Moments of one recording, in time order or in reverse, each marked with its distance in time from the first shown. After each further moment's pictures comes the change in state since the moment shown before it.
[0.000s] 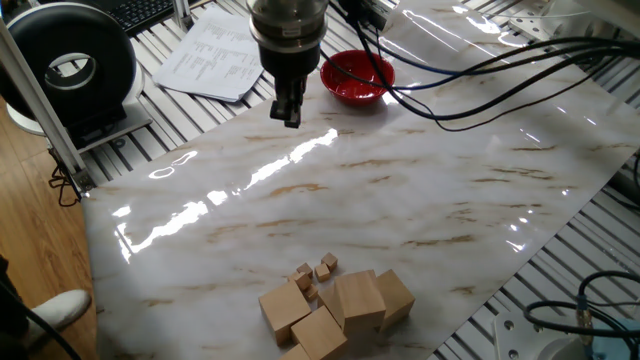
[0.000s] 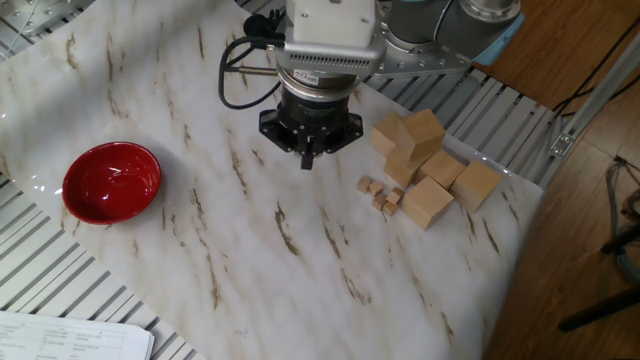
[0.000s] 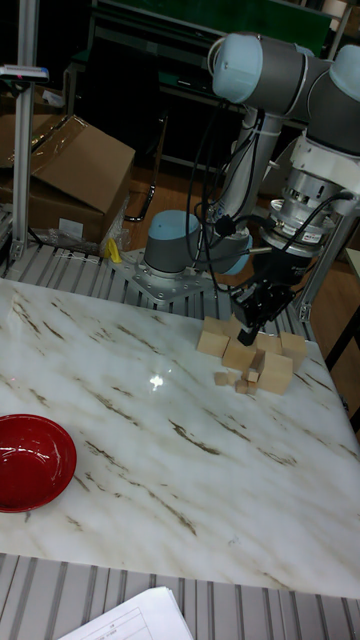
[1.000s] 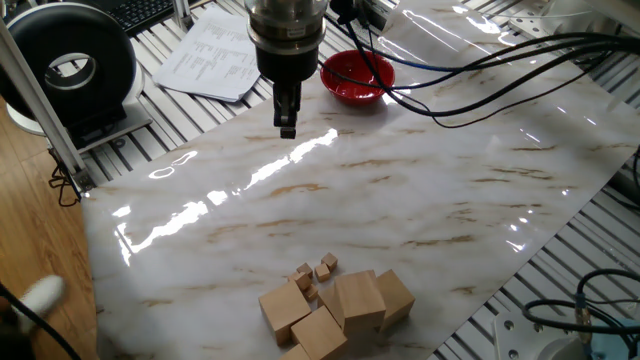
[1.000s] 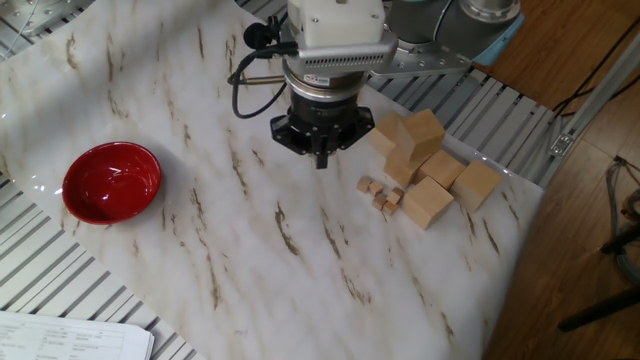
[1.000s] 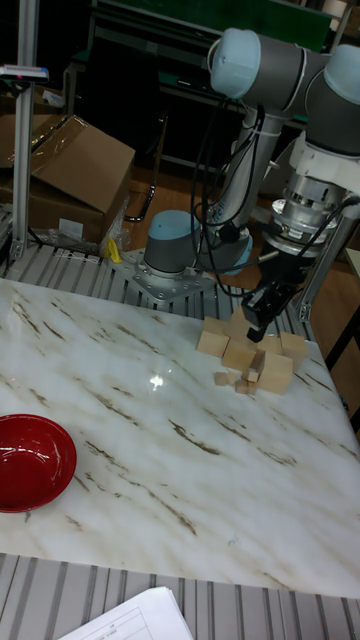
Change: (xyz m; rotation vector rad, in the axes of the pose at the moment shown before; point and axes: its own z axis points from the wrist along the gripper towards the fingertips) arm 0.002 0.026 -0.001 -0.100 0.000 -0.158
